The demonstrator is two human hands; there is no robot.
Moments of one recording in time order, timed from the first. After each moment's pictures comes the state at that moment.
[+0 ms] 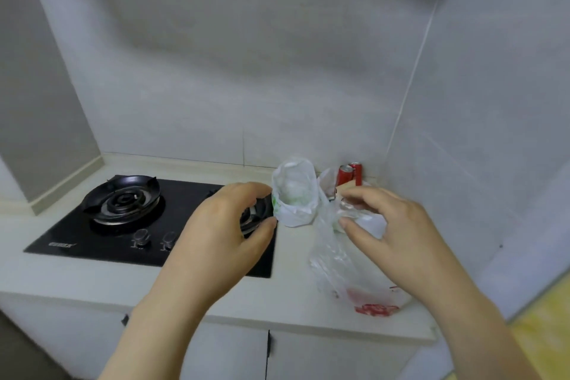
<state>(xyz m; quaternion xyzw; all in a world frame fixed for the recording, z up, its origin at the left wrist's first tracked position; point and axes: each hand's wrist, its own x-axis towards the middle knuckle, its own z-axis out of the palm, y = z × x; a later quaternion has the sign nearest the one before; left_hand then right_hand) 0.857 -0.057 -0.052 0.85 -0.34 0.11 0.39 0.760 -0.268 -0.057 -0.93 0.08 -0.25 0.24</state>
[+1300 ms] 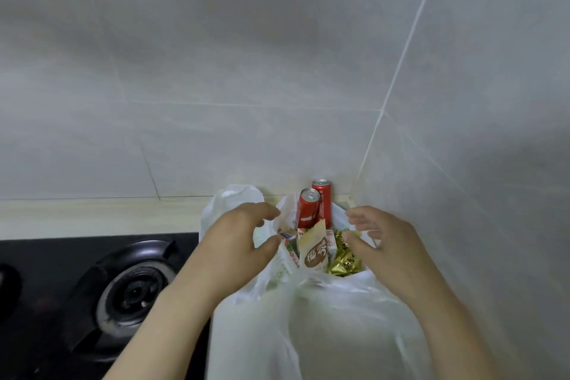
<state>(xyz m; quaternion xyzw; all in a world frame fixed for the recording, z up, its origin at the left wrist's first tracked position) 1.126 -0.336 -0.122 0.83 -0.42 -0.08 0.35 0.979 -0.522 -0.130 -0.89 0.27 -0.19 0.32</state>
